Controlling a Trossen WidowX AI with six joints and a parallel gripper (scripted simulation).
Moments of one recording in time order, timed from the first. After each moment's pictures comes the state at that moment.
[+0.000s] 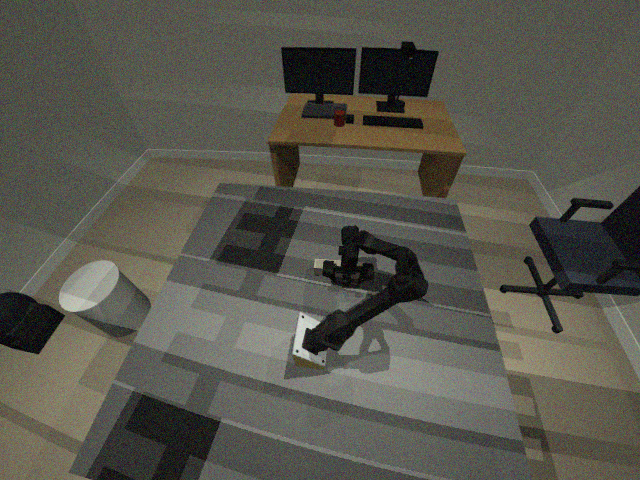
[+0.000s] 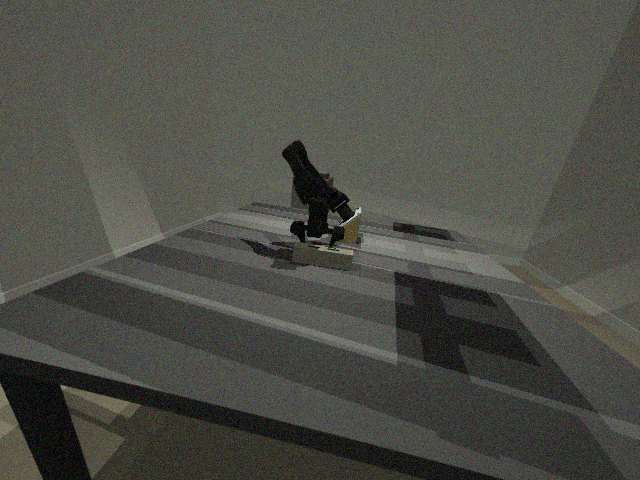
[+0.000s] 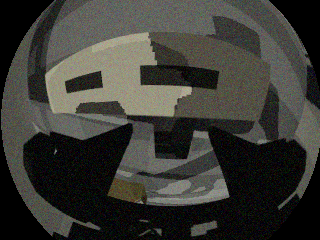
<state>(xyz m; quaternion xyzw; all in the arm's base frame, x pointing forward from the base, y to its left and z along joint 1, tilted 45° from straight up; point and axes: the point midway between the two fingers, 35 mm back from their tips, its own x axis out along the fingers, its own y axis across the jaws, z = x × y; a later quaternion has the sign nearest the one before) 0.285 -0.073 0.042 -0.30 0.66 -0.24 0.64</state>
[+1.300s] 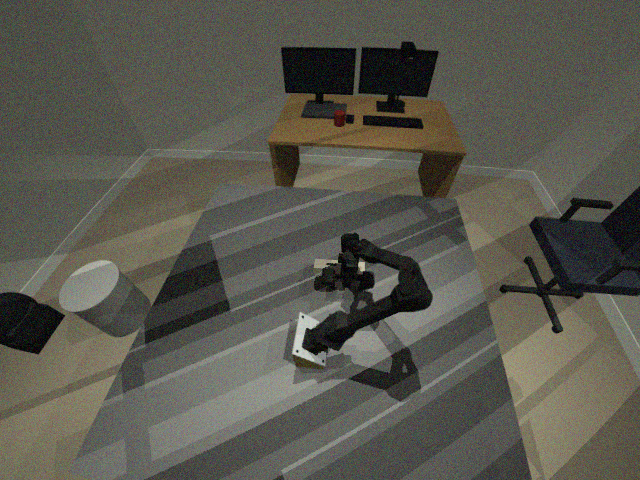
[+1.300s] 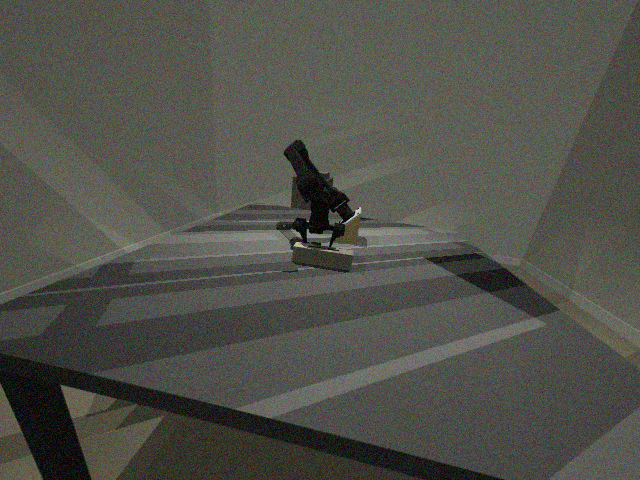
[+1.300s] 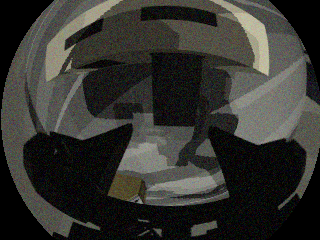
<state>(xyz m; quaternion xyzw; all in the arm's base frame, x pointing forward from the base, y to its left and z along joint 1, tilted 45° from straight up) 0.249 -0.076 0.043 -0.30 0.66 -0.24 0.65</state>
